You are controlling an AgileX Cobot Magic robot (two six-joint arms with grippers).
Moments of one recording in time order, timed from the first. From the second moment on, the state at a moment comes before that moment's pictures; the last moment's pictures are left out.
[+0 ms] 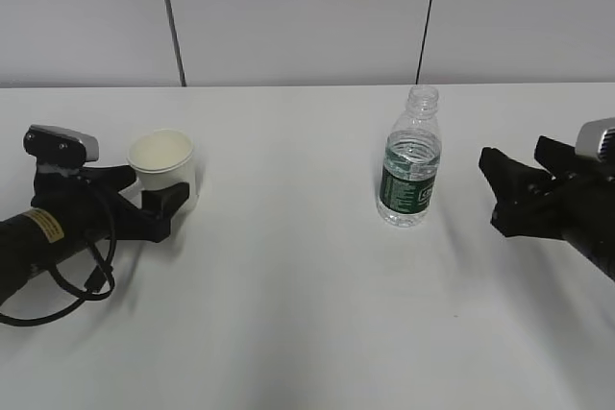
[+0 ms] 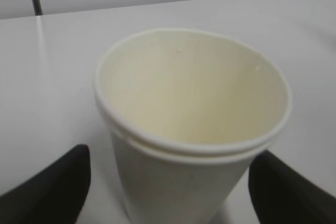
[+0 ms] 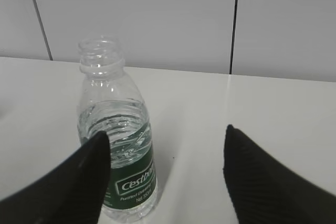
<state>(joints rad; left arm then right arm) -0.12 2.14 -0.66 0.44 -1.14 -0.16 0.19 1.66 -0.30 -0.01 -1.14 0.02</state>
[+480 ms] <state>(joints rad) -0.19 2.17 -0.71 0.34 -1.14 -0.15 0.19 1.66 -0.30 -0.01 -1.14 0.02</state>
